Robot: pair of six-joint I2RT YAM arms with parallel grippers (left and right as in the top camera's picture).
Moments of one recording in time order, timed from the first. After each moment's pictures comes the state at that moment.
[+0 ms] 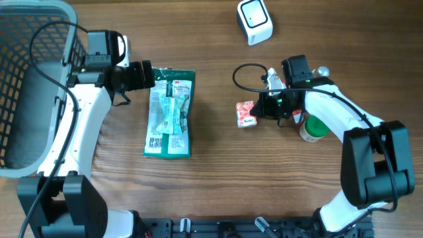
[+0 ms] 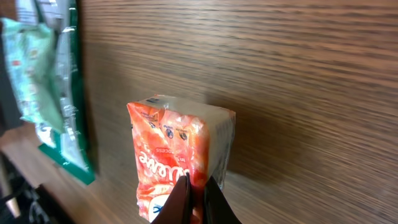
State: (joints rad) left arm 0.00 1.60 1.28 -0.73 0.04 -0.15; right arm 0.20 1.81 1.07 -0.59 -0.57 0.20
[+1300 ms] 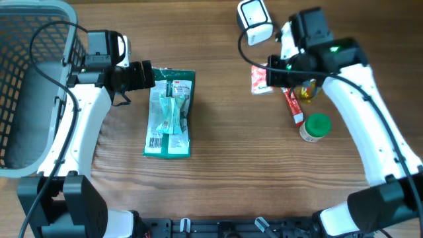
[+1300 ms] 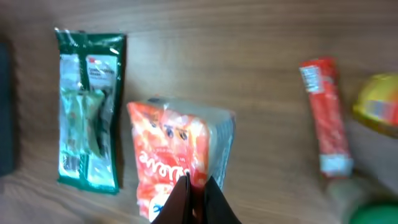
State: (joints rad) left arm 0.00 1.60 1.28 -0.73 0.04 -0.15; right arm 0.27 1.67 1.66 -1.16 -0.20 0.30
